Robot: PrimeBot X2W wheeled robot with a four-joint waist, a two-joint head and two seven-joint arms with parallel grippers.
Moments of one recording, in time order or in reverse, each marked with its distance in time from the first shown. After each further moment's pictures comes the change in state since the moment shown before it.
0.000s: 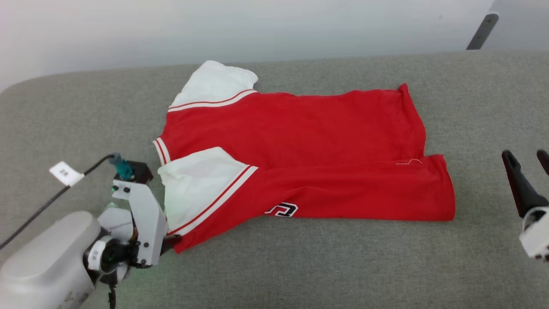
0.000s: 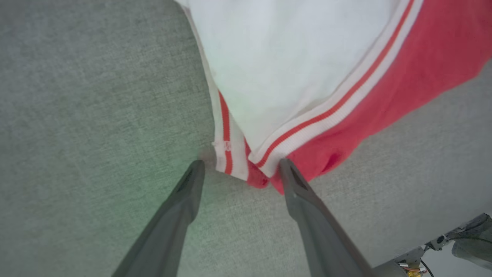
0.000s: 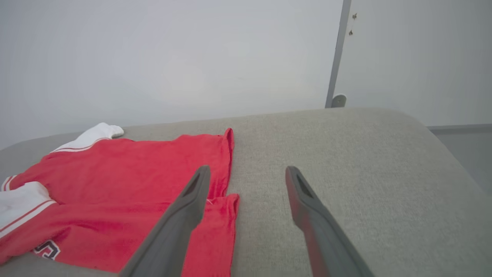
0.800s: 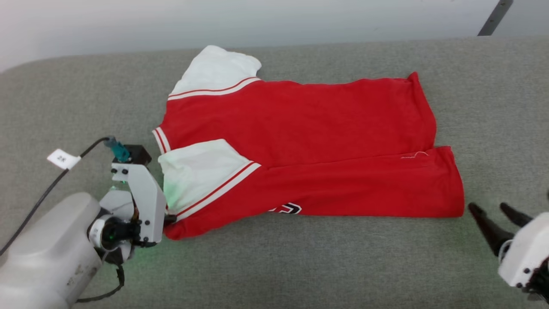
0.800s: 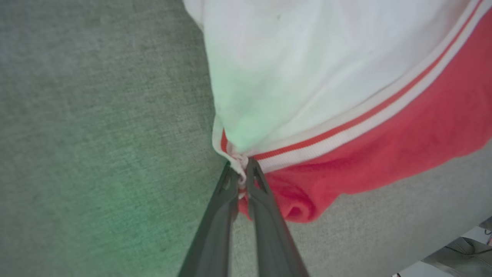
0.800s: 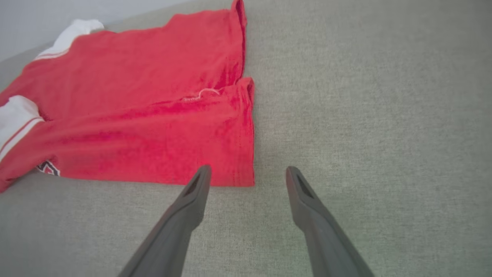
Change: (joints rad) left arm -0.061 -0.102 0.026 0.219 -0.043 -0.089 -0.015; right arm 0.091 0.095 -0.031 -0.105 -0.016 0.000 0.387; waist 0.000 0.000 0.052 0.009
